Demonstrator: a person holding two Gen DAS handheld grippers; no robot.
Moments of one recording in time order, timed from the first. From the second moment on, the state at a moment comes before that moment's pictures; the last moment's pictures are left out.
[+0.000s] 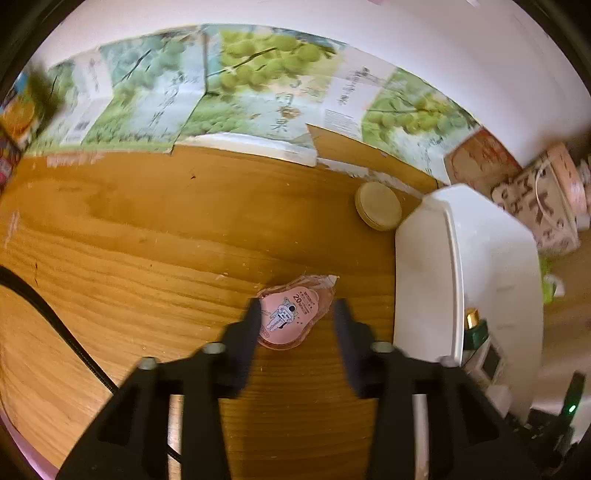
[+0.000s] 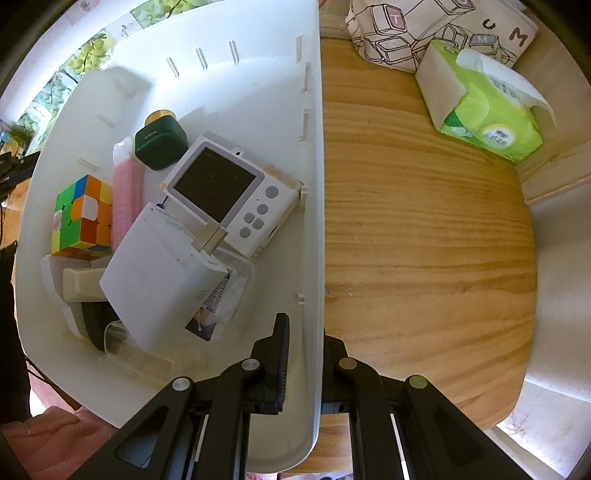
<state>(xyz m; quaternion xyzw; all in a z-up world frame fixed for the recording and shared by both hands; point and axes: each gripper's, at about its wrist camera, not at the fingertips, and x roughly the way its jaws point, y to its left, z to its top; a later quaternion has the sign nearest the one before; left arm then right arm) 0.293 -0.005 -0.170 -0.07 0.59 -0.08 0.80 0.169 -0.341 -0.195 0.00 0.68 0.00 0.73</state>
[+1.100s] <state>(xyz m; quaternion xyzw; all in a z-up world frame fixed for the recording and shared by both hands) 0.324 -0.041 -0.226 0.10 0.64 -0.16 0.74 0.093 -0.383 -0.177 0.12 0.64 -0.12 0.75</state>
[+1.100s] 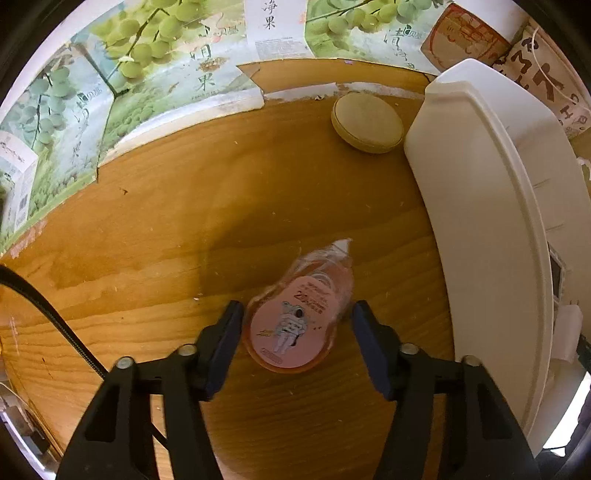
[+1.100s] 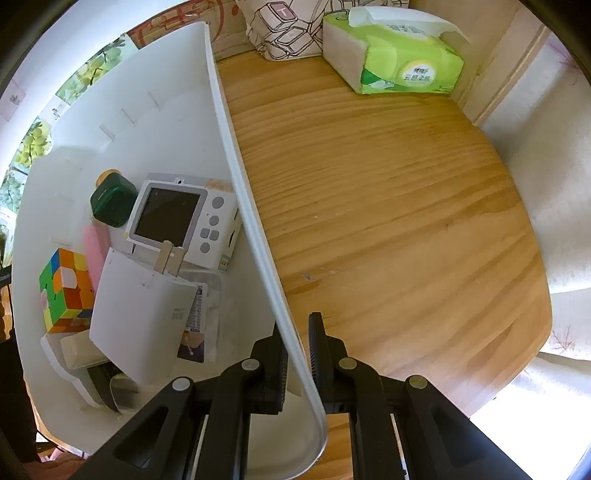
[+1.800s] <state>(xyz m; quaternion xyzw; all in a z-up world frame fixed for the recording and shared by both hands) 0.302 -0.014 -0.184 0.00 0.61 -0.14 0.78 0.131 -0.360 -0.192 0.07 0.67 -0.07 0.74</state>
